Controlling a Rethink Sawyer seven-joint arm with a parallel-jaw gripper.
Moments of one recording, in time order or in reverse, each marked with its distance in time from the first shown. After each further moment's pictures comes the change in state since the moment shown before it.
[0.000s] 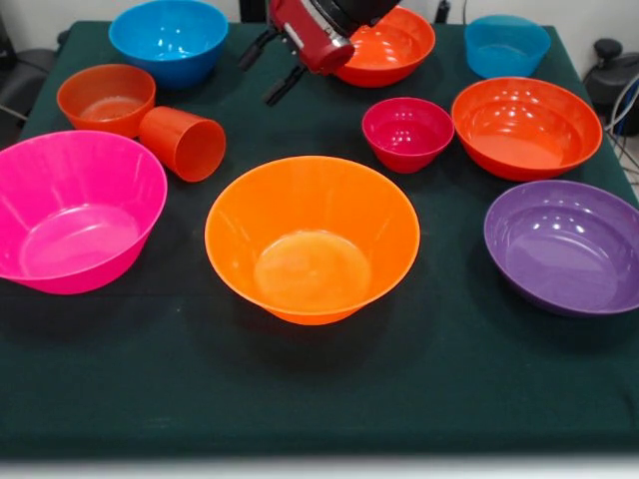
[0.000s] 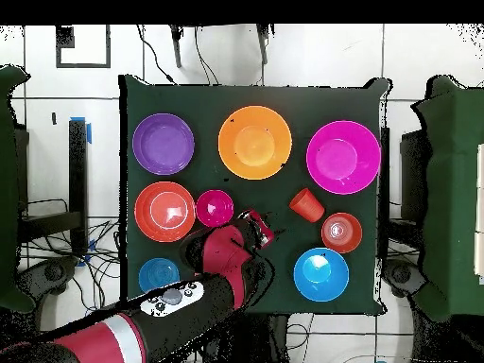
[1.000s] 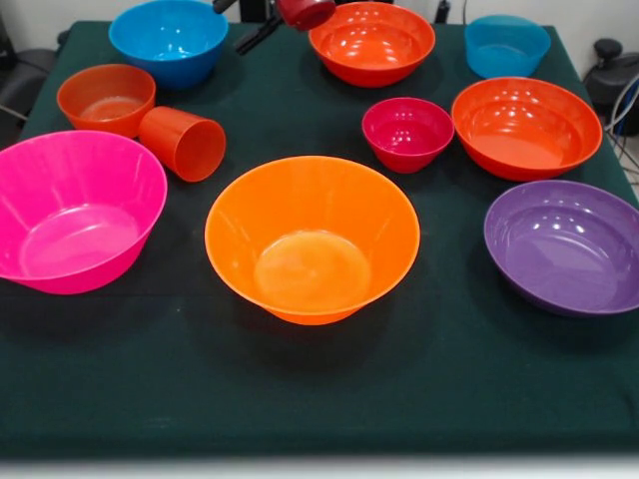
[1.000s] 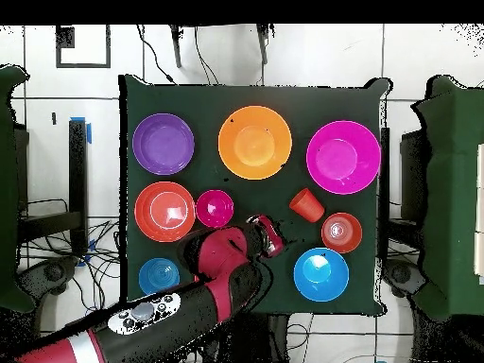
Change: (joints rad) arm 0.081 0.075 -0.180 -0.001 0.072 0.171 0.000
